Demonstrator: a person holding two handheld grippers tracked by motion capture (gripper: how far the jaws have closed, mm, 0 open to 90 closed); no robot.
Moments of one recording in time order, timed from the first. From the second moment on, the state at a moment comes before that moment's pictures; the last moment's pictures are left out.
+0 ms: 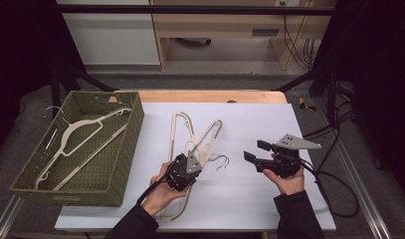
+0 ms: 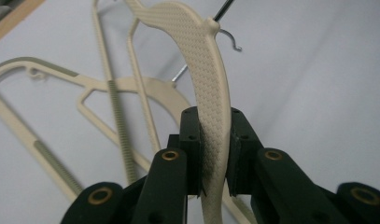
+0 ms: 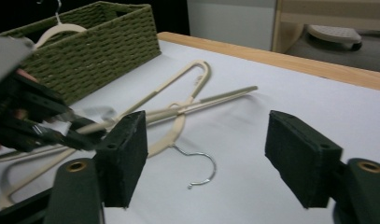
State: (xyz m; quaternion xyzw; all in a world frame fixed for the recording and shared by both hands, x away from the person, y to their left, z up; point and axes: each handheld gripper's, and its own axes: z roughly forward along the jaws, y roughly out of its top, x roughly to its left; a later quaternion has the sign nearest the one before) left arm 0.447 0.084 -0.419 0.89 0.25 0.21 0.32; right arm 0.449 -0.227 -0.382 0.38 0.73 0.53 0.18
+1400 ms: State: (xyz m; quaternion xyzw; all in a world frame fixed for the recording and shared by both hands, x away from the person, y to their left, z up) left arm 0.412 0.192 -0.307 0.79 0.29 0.23 0.48; right arm 0.450 -0.245 -0.393 0.39 0.73 0.52 0.20
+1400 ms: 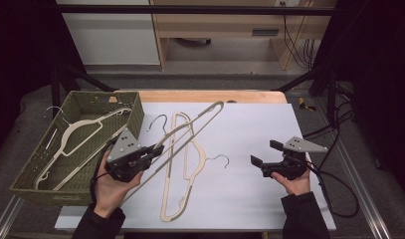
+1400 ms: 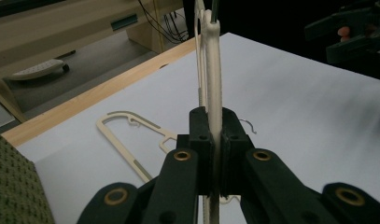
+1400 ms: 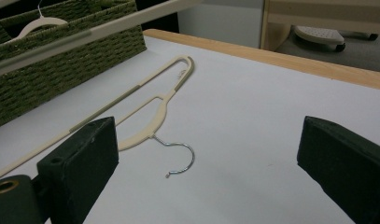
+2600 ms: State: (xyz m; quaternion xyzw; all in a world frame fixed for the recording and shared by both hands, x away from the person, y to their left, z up) left arm 0.486 0.382 -0.272 0.79 0.37 0.24 0.43; right arm 0.451 -0.245 -0.393 0.39 0.73 0.52 0.21
